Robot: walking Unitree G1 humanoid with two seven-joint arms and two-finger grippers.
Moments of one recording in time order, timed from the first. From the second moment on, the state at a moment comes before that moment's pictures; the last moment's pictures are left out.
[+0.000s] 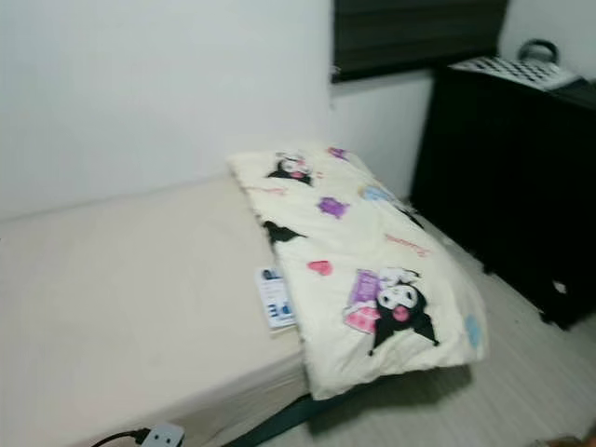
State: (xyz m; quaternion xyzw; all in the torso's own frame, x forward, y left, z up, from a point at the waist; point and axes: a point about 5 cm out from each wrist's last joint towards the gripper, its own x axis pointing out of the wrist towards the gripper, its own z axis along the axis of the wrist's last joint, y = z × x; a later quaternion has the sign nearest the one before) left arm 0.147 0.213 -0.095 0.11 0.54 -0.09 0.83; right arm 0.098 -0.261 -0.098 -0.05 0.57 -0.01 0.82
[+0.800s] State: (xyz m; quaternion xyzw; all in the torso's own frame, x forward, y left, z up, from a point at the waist) left arm 0.169 0.167 -0.093 0.11 0.51 -0.13 0.85; right arm 0.112 -0.262 -0.091 -0.06 0.51 0.00 0.86
